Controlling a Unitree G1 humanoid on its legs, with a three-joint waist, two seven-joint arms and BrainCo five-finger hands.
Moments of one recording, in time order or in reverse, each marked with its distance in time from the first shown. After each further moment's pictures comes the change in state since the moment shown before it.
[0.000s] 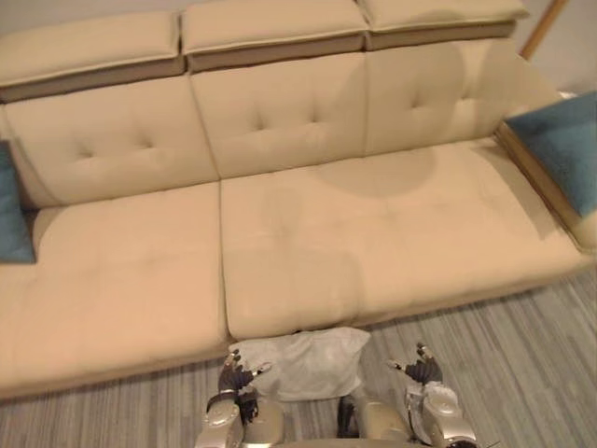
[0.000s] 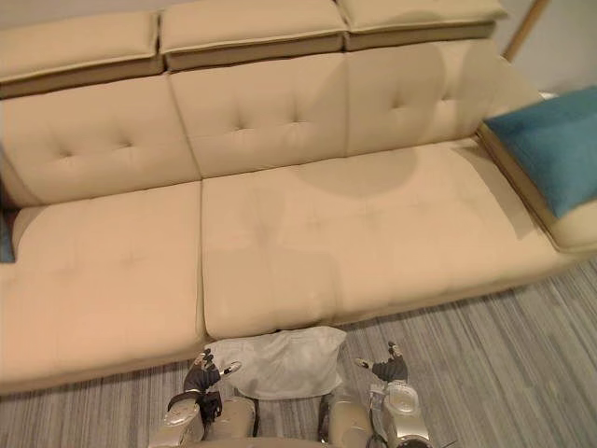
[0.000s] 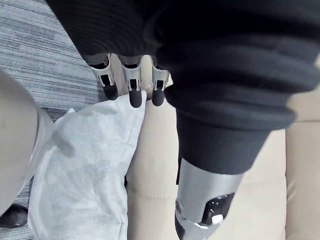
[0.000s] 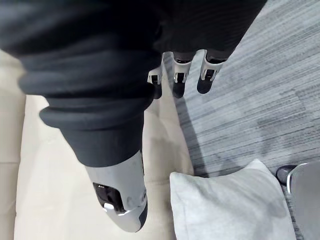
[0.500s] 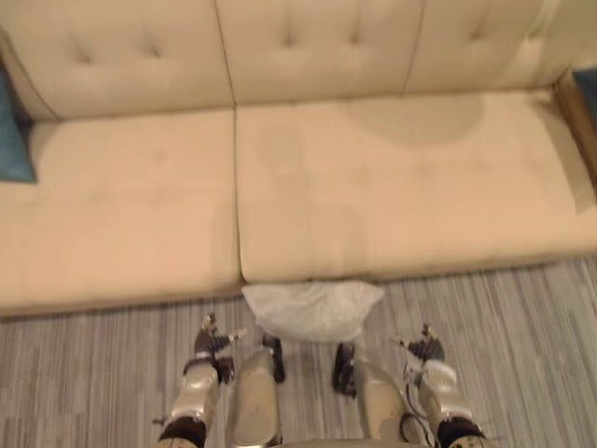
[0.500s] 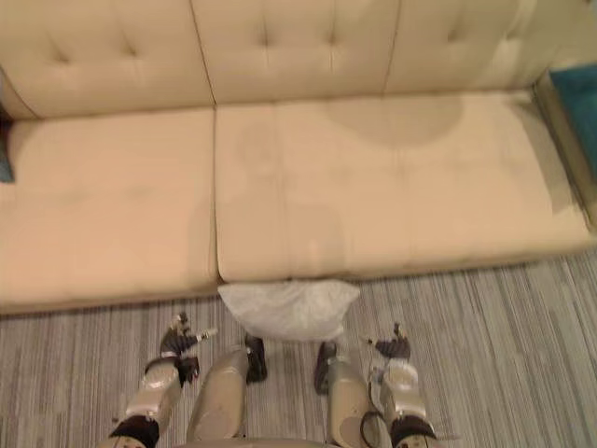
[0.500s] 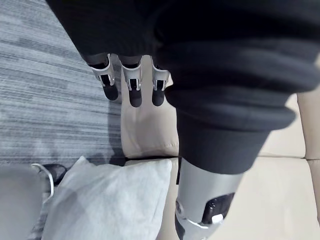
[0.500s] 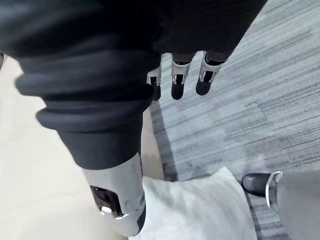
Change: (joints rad) left arm -0.220 0.166 0.052 -0.040 -0.033 -0.006 0.051; right arm -0.181 -0.038 -0.023 -0.016 0.070 0.004 -0.066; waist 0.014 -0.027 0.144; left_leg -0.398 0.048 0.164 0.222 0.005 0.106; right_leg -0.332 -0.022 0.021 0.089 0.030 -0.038
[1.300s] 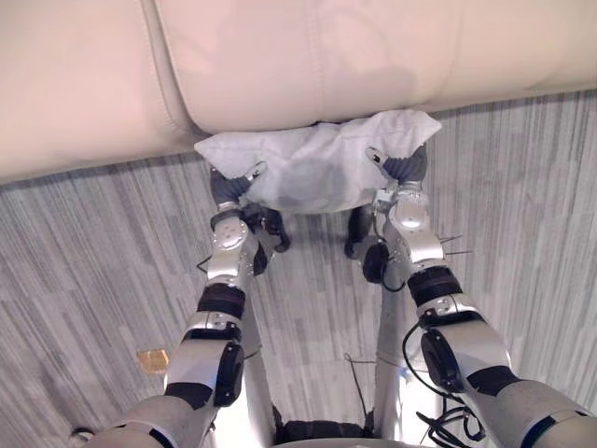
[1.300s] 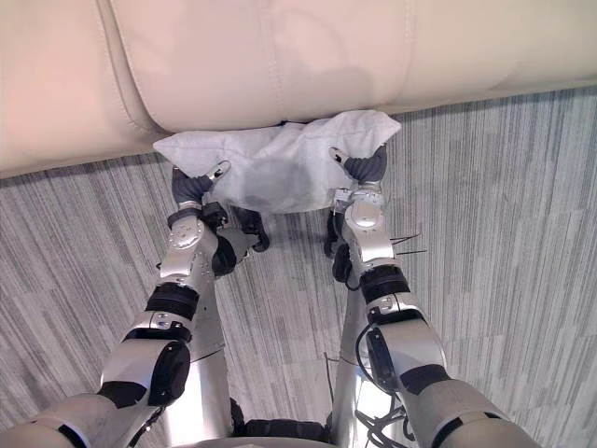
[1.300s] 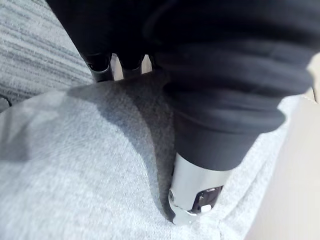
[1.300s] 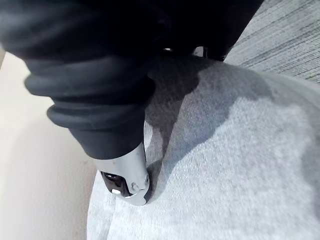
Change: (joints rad) left arm -0.562 -0.084 0.022 -0.149 -0.070 -0.022 0.157; right arm -0.668 0.004 0.242 -0.208 0.020 0.002 -0.199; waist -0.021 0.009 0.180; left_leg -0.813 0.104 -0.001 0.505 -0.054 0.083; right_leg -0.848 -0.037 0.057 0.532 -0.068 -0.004
